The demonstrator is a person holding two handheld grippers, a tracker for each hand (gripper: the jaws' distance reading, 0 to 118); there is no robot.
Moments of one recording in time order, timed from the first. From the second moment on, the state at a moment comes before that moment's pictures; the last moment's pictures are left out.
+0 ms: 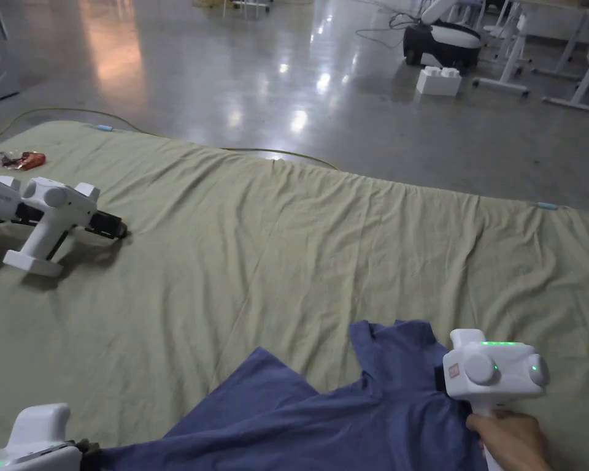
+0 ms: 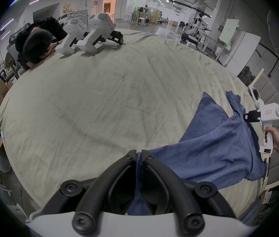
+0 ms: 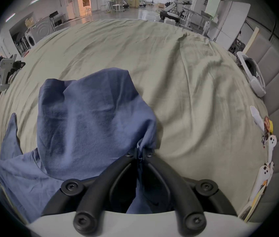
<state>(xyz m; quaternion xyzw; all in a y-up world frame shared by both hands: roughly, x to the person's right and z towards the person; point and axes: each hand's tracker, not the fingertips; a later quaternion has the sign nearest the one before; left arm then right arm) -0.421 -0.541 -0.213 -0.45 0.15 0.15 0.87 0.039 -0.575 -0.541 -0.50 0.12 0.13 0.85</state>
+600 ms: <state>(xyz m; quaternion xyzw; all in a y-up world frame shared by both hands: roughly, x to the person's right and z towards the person) -0.419 -0.452 -0.219 -0.34 0.12 0.14 0.92 0.097 -0.409 -0.425 -0.26 0.11 0.06 0.96</state>
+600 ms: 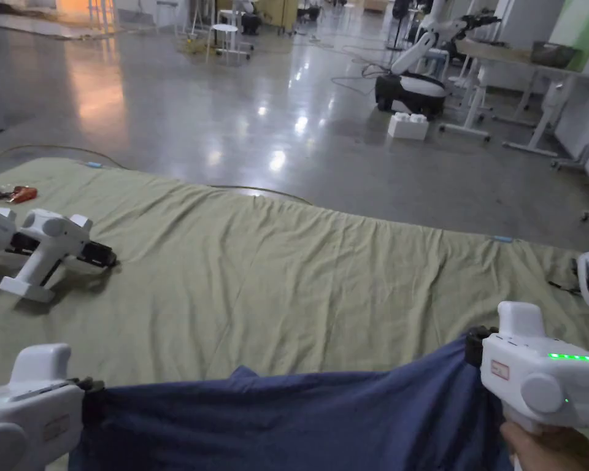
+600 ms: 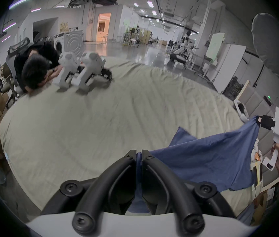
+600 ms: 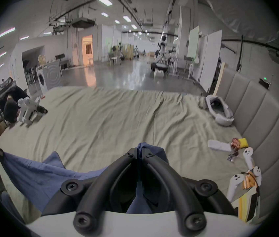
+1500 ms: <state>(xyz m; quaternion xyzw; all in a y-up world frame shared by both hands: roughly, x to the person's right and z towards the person) -0.396 -0.125 -0.404 -0.15 0.06 0.06 0.98 0.158 -0.118 -0.433 -0.05 0.01 0.06 1.00</state>
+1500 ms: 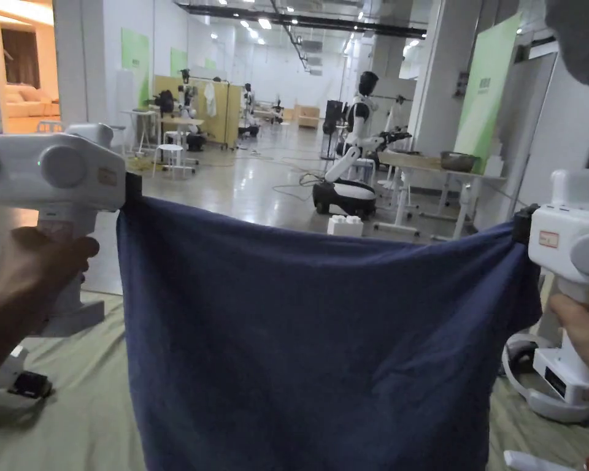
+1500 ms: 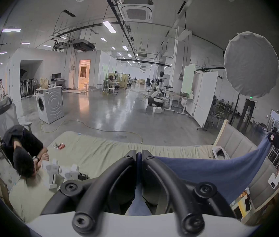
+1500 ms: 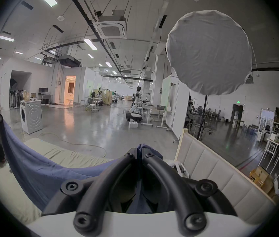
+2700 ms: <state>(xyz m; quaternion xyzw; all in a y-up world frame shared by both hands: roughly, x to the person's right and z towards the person) -0.402 -0.350 -0.295 -0.22 0.06 0.12 0.97 0.153 -0.305 -0.330 -0.13 0.01 0.10 0.99</state>
